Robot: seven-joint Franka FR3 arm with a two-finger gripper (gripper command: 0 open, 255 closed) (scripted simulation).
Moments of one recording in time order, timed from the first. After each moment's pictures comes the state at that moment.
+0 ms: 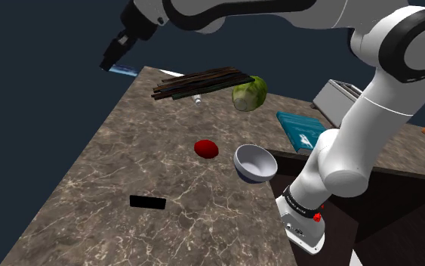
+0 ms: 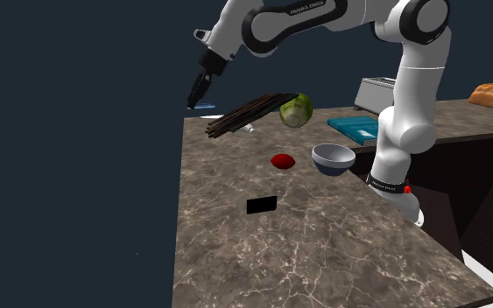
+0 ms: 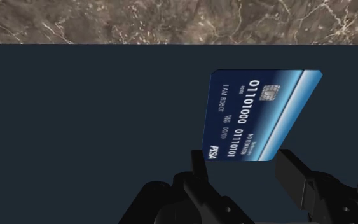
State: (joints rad) arm 0.37 0.04 0.21 -1.86 0.19 2.46 -0.35
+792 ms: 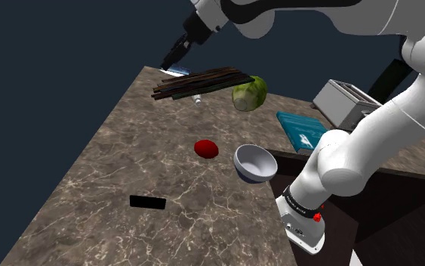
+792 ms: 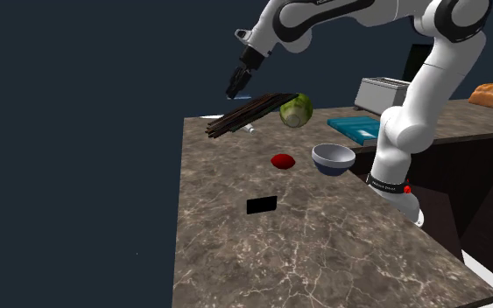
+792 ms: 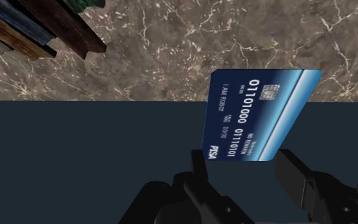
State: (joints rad) arm 0.29 -0.28 0.06 -2.18 0.39 2.40 -0.68
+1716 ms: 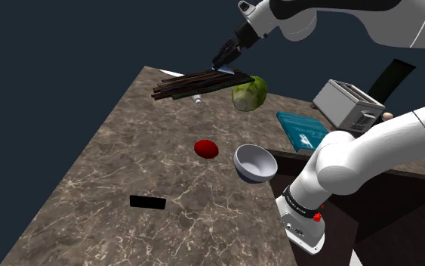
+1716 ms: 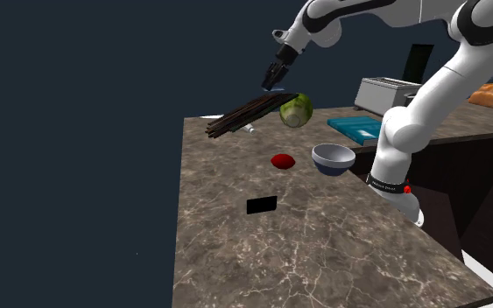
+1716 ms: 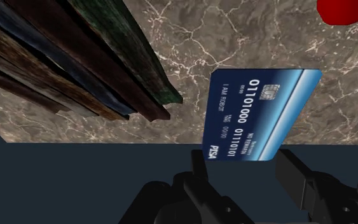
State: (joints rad) arm 0.20 -0.52 -0.19 -2.35 0.40 2.22 -0.98
